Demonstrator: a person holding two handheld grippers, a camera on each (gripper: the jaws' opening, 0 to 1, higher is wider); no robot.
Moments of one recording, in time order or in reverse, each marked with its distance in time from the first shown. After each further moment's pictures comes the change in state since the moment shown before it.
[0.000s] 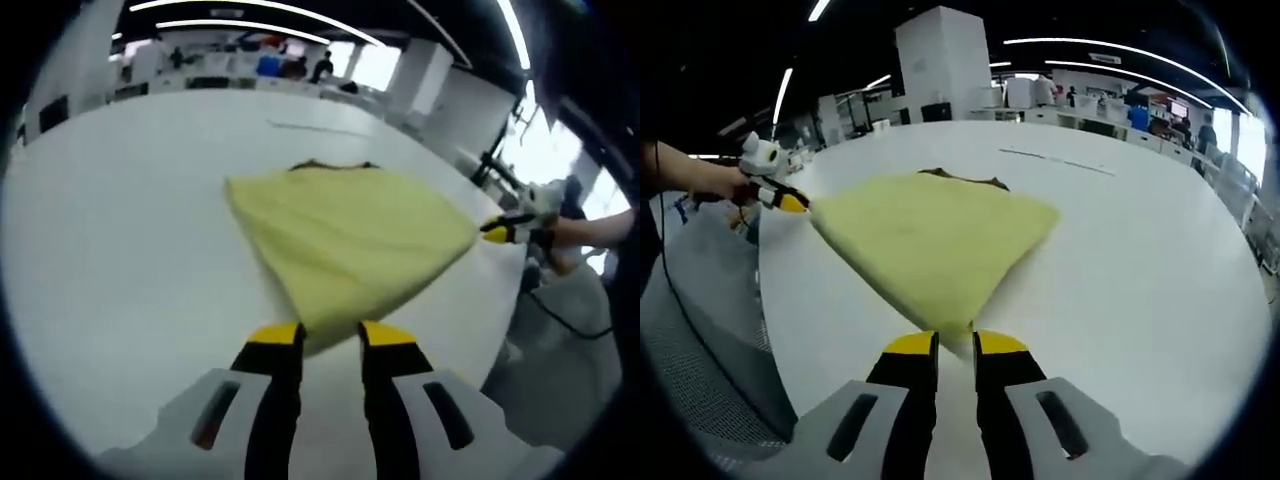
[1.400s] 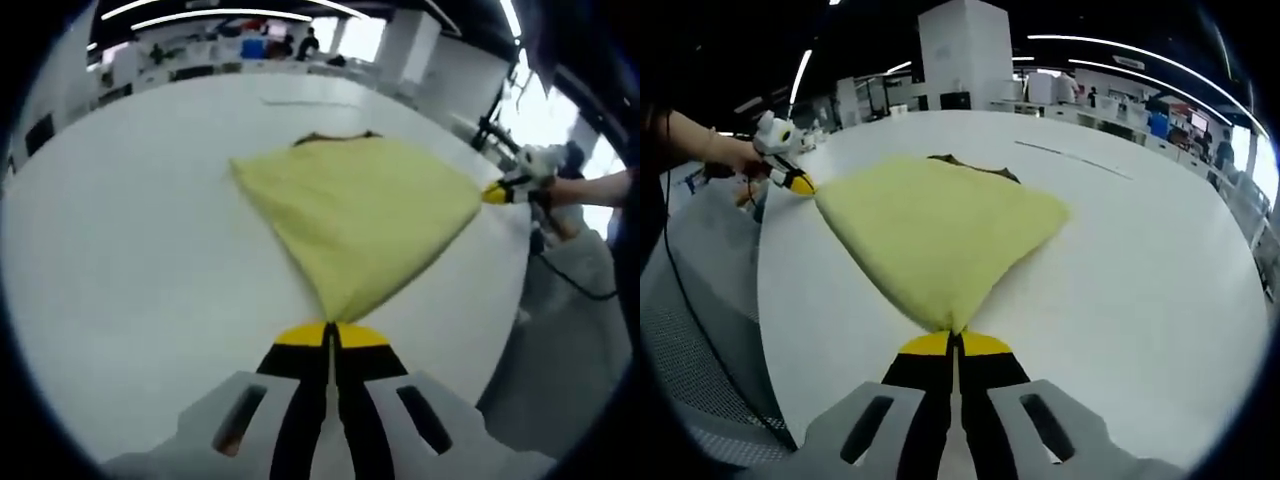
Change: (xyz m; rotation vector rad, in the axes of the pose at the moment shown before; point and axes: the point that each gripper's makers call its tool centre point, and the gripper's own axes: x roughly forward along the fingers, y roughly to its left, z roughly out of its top) left arm -0.004 0.021 -0.017 0.090 0.121 0.009; right arm 0.011 -0.010 -0.007 -0.077 0.052 0.038
